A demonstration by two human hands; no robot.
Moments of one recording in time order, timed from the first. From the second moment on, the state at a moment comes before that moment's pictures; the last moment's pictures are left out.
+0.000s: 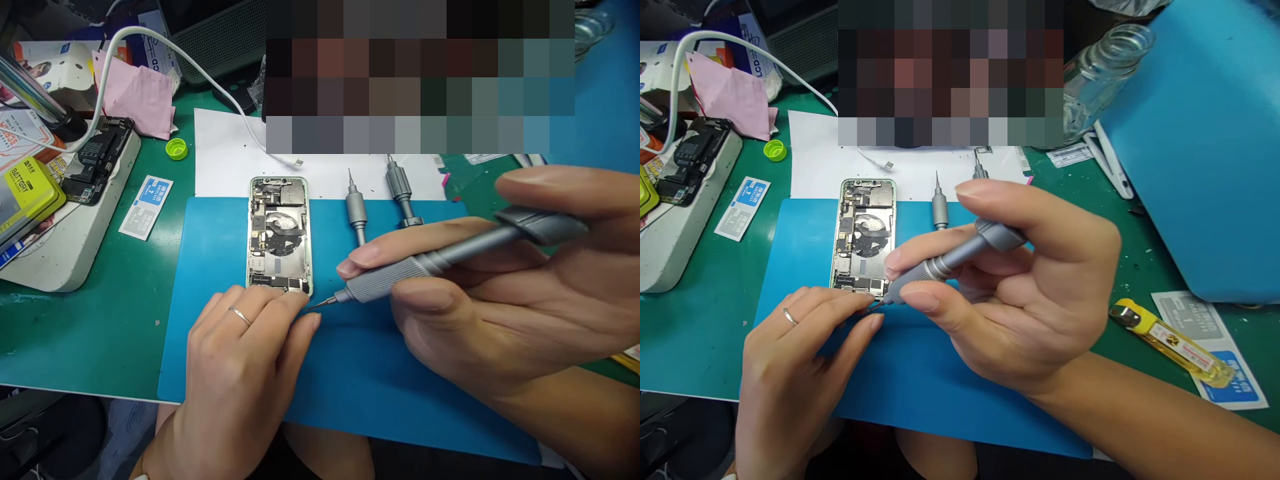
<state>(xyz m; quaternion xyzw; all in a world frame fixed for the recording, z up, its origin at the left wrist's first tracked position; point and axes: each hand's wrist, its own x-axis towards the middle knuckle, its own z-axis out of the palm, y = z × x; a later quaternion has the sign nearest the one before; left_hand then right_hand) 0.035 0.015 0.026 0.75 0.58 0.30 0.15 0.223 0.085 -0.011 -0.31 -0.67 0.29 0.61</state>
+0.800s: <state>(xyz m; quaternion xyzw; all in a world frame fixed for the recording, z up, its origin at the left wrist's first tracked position) 0.026 0.005 0.015 0.84 0.51 0.18 0.08 0.216 0.104 -0.007 -0.29 -0.73 0.15 0.60</state>
